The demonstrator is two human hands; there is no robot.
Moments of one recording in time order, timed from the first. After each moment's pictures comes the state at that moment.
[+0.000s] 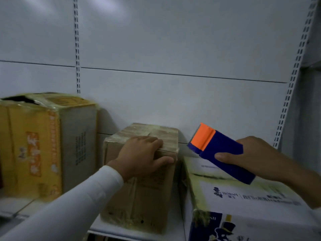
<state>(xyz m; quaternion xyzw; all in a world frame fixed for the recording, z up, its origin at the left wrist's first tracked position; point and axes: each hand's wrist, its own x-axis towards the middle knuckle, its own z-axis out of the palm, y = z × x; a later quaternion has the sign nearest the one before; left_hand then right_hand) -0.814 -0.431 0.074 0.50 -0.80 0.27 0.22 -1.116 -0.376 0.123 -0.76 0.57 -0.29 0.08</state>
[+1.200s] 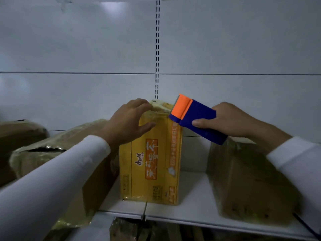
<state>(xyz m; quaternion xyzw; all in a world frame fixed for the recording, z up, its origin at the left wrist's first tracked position) -0.406 -0.412 0.144 0.42 -0.80 0.27 0.33 -0.701 -0.388 0.171 -0.79 0.52 -0.33 0.06</state>
